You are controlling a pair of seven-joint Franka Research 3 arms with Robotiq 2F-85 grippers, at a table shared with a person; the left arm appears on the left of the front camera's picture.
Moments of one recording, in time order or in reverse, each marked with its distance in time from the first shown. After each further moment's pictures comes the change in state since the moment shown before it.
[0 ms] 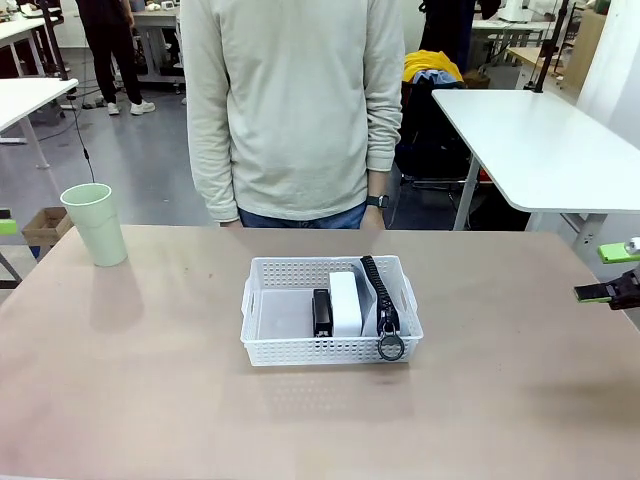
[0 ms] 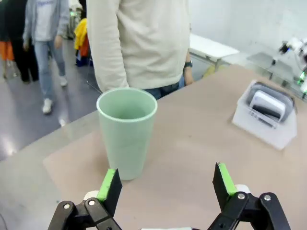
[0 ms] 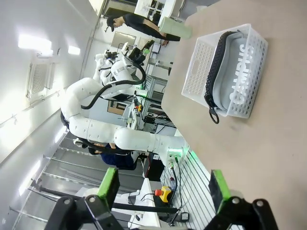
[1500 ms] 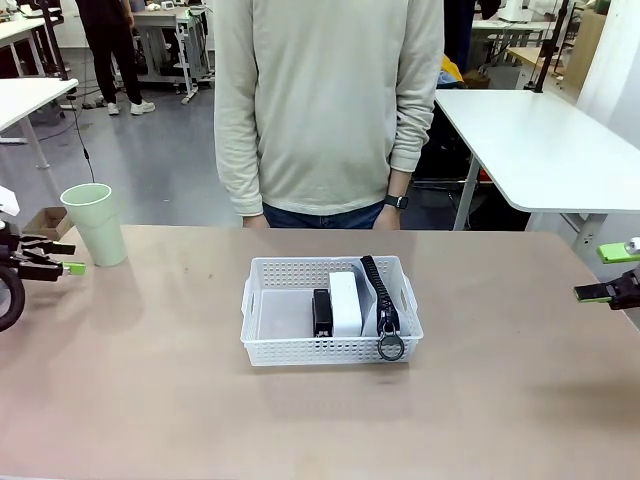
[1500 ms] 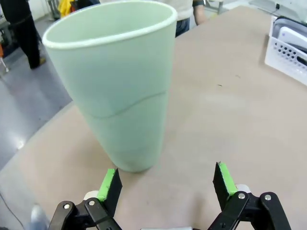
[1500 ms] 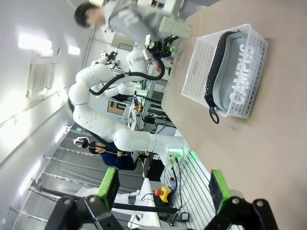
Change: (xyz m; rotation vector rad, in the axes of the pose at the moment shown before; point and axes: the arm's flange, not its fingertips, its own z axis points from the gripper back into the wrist) left arm -0.055 0.037 -0.102 -0.011 0.197 -0.145; right arm 0.000 0.000 0.000 0.000 0.000 0.000
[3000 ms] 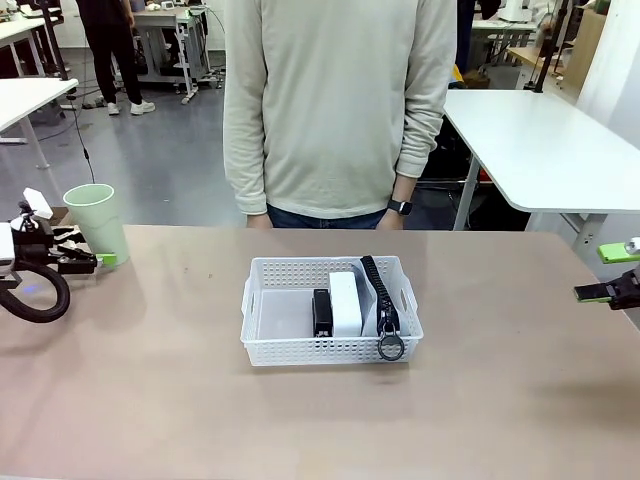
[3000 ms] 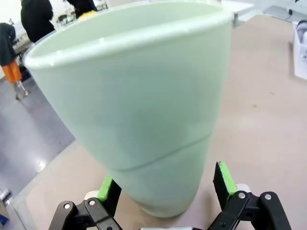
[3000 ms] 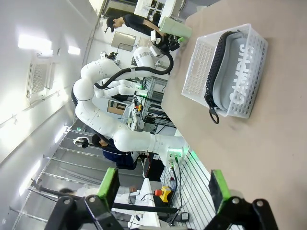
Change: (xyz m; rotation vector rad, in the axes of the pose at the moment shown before) left arm -0.002 0.013 -0.053 0.091 -0.124 -0.078; right arm 0.000 0.000 0.000 0.000 0.000 0.000
